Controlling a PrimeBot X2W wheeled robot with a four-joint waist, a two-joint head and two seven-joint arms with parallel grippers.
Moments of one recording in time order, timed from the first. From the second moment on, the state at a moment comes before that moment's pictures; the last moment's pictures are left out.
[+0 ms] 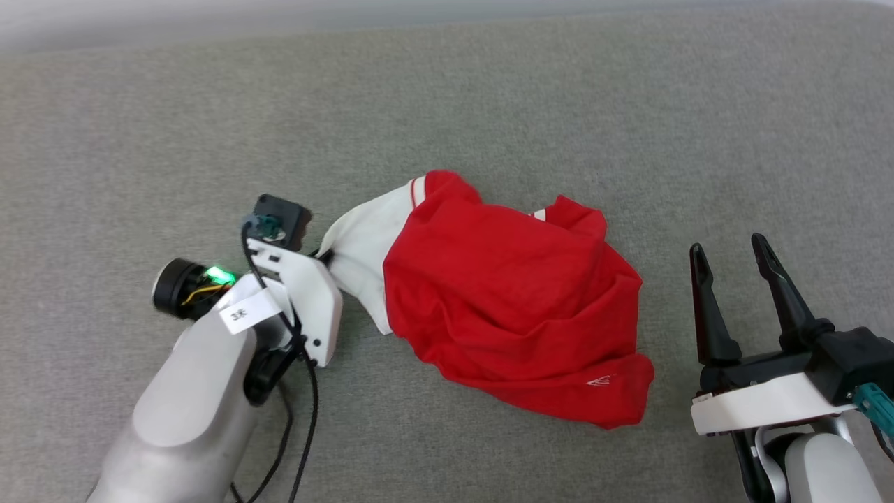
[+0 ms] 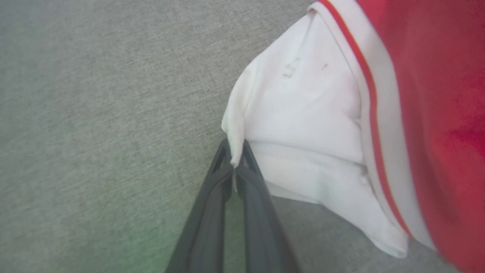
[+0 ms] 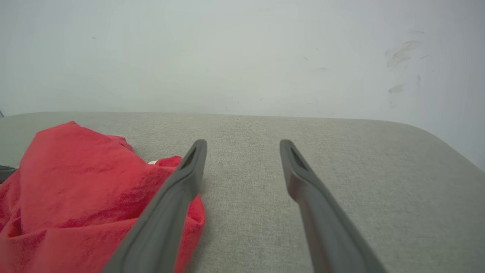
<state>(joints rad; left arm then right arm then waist) -0.62 0.31 -0.46 0.50 -0.39 -0.05 0.39 -0.14 -0.05 -0.01 0.04 0.07 0.13 -0.26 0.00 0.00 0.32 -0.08</state>
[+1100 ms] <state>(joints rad) -0.15 0.42 -0.28 0.20 -0.46 0.12 0.08 -0.07 -0.05 -0.01 0.12 0.07 0.13 -0.26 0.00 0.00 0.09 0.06</state>
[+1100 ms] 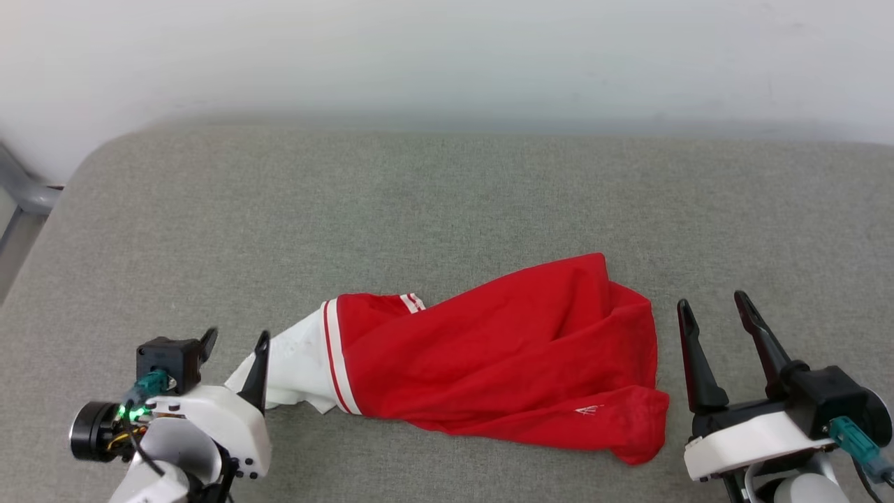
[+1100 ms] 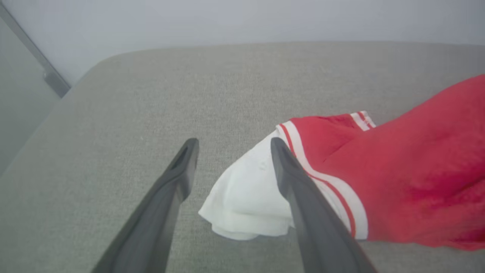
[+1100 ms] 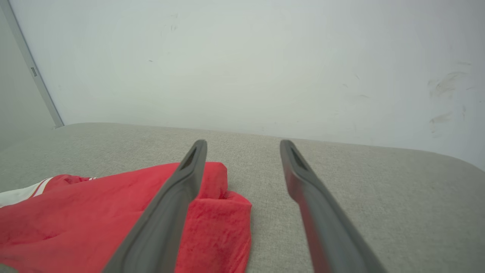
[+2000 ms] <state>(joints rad) -0.07 0.33 -0.31 0.05 -0.20 0.09 -0.26 -0.26 -0.36 0.29 0.21 0.31 0.13 0.78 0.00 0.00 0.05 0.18</state>
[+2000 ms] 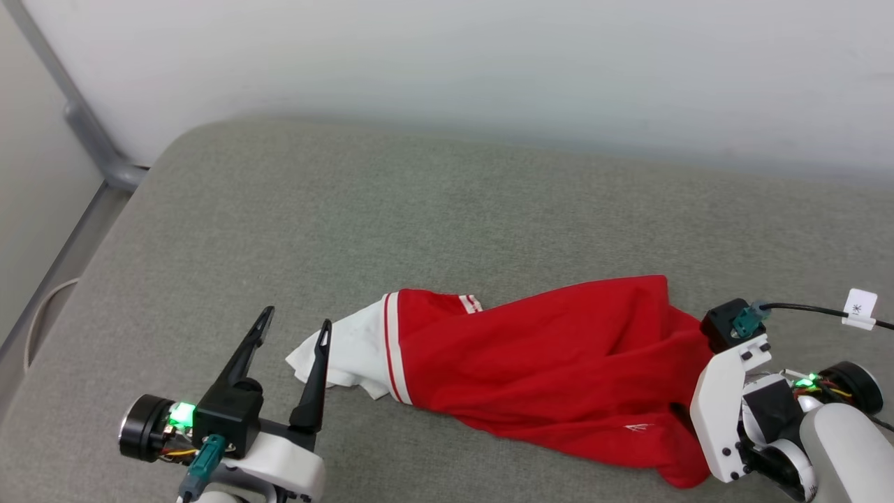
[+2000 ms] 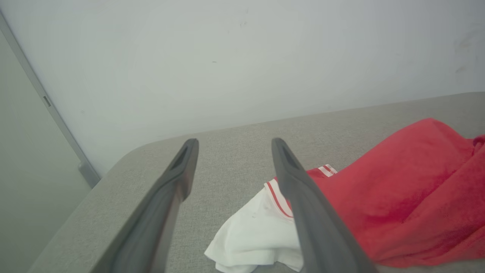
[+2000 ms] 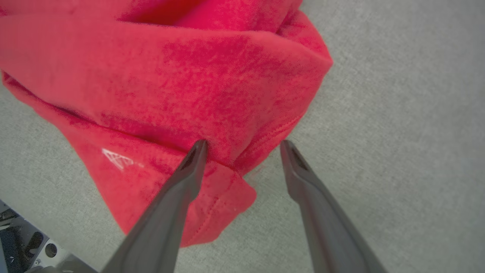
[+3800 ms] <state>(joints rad) -0.04 0.19 -0.19 0.12 -0.11 -0.02 -0.26 0.03 -0.26 -0.03 -0.27 0.28 0.13 1.02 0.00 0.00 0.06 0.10</state>
